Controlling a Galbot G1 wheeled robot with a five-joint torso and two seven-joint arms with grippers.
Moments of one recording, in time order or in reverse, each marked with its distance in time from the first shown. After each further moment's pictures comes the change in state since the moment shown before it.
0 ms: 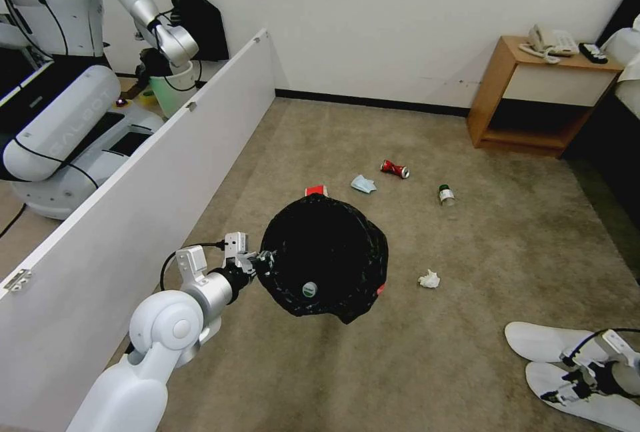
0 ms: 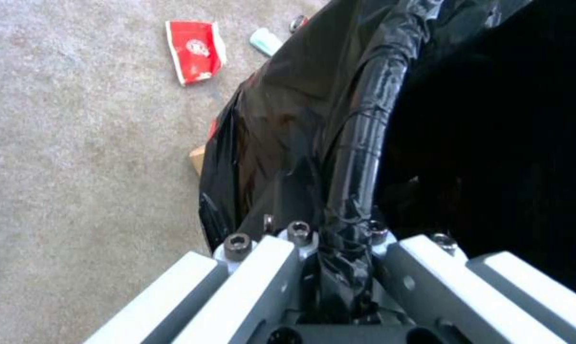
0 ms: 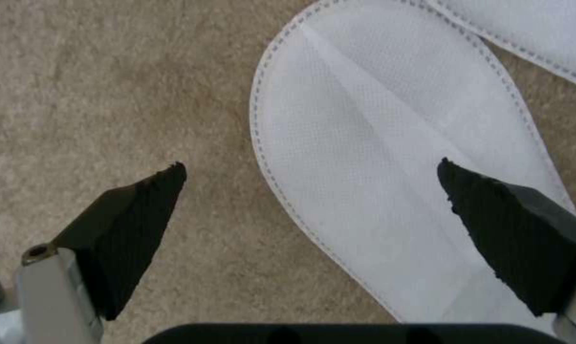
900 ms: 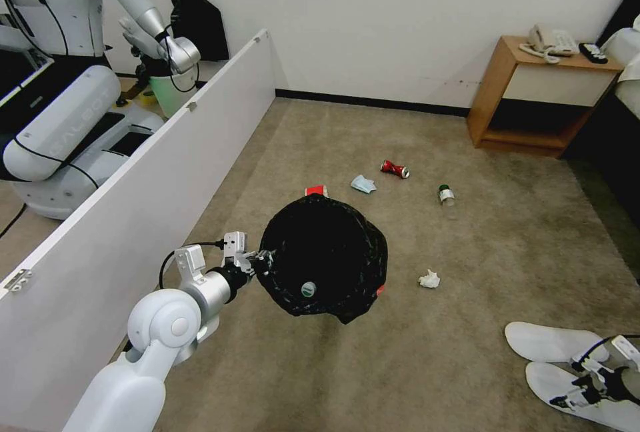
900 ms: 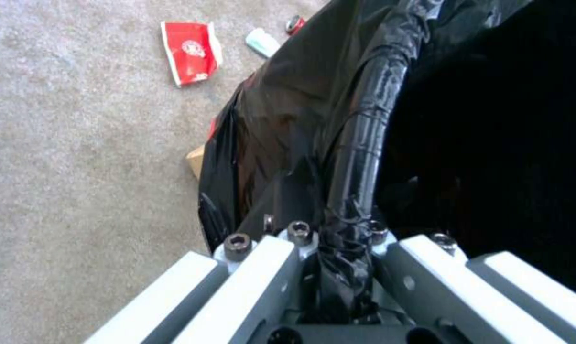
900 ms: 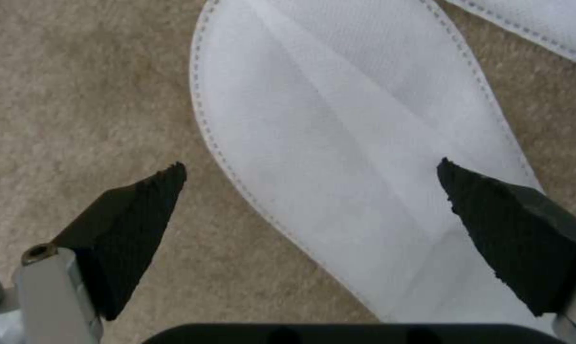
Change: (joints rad) left arm -0.007 0.011 -0.003 0.014 -0.004 -0.002 0.028; right arm 0.026 0.036 0.033 -0.099 -0.062 0.042 -0.007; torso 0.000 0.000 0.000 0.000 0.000
